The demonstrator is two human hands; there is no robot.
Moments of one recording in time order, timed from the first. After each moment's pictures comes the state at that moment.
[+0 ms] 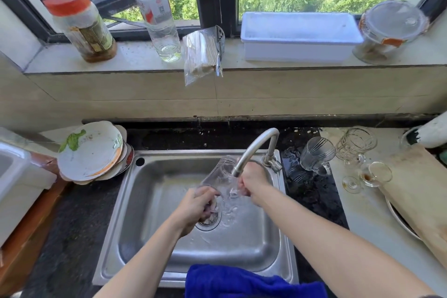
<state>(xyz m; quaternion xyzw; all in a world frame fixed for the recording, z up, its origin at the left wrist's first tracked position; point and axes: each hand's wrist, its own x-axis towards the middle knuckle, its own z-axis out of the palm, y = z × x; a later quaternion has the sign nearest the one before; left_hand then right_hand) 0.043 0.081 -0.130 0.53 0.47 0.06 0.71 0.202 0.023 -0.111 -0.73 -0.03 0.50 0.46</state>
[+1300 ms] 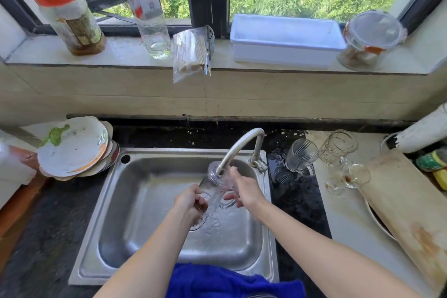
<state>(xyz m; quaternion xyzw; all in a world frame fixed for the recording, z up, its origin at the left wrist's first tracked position) 0.088 0.079 -0.172 0.12 0.66 0.17 0.72 0.212 -0.021 -0.130 -0.72 -0.16 0.52 0.44</state>
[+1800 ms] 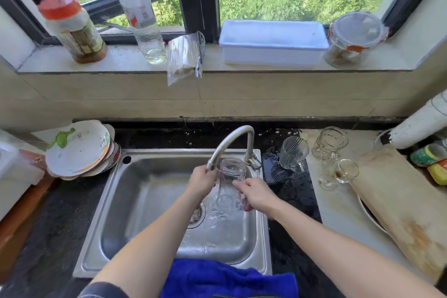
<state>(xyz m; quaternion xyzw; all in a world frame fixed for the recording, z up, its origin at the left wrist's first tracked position) 0.130 0.066 -0.130 0.62 0.56 0.07 0.55 0.242 -0.059 -0.122 -0.74 -0.24 0.51 0.36</state>
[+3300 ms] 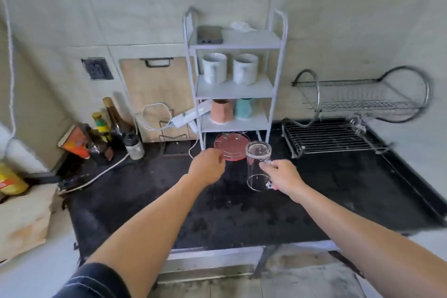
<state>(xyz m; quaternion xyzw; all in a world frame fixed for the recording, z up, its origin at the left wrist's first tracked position) 0.137 -0.753 0.022 0.88 -0.42 -0.12 0.20 -0.023 -0.903 -0.014 -0.78 0.42 -0.11 0.45</state>
